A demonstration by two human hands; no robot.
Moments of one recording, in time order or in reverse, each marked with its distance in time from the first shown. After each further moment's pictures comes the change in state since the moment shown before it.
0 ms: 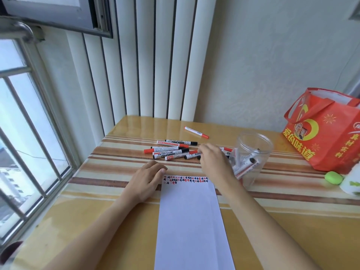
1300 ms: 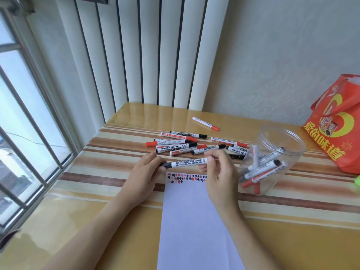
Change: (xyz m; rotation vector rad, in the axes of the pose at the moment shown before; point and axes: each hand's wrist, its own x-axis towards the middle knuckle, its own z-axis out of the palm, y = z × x) left_hand 0.005 -0.010 0.001 0.003 0.099 0.122; right_hand -0.042 -0.025 0.039 0.760 0.385 0.169
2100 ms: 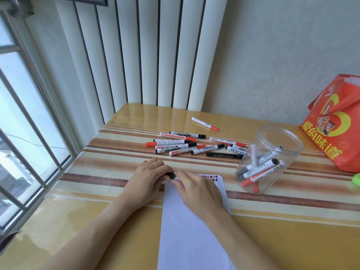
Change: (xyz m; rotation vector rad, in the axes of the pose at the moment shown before) left_hand -0.004 0.012 -0.002 0.105 -0.054 0.135; right_hand -0.028 0.001 0.025 -0.624 -0.423 -0.354
